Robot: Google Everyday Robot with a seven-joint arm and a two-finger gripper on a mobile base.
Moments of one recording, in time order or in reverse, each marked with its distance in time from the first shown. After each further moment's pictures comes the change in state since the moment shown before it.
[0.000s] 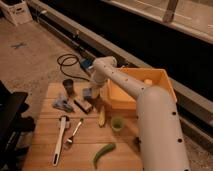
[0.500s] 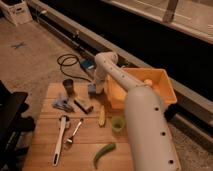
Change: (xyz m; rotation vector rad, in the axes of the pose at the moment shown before) arm 0.026 -0.036 0.002 -0.007 0.069 0.011
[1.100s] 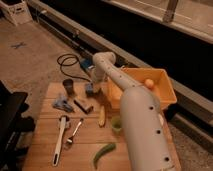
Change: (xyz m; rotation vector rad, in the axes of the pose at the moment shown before) arm -0.026 -0.009 0.008 0.022 -0.050 -0.048
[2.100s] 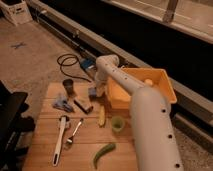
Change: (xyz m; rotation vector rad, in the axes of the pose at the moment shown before) arm 0.027 0.029 -0.010 -0.031 0.040 0.061
